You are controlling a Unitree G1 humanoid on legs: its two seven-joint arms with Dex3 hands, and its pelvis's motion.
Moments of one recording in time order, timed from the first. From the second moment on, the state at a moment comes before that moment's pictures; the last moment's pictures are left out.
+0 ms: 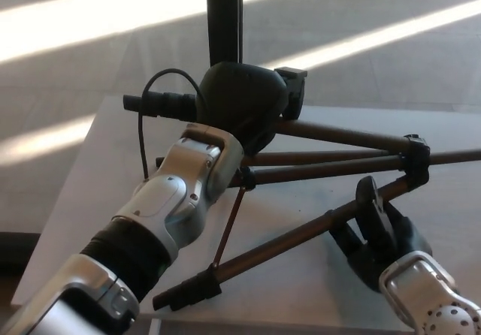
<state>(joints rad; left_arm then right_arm) -0.94 0.22 -0.55 0.61 0.86 0.04 0.20 -0.38 0.08 -0.24 0.20 0.84 0.48 -0.46</state>
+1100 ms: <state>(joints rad) -0.94 0.22 -0.55 0.64 0.85 0.04 0.23 -0.45 0.00 -0.23 0.29 0.63 0.58 -0.42</state>
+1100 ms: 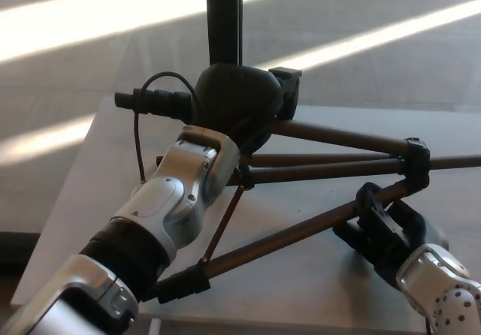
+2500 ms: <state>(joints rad) -0.97 0.26 -0.52 0.62 0.81 0.04 0.26 -0.90 -0.07 -0.40 0.44 0.56 0.66 -0.51</state>
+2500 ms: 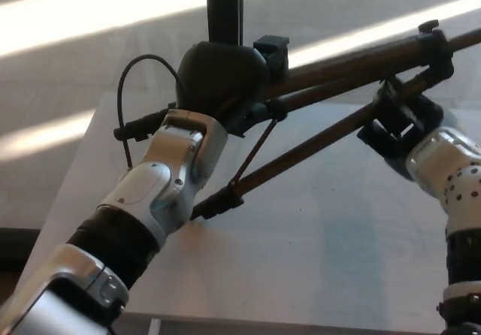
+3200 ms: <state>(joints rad) -0.94 0.25 -0.42 0.60 0.75 0.06 0.24 -1.15 -0.37 0.07 0.50 0.39 0.84 -0.29</state>
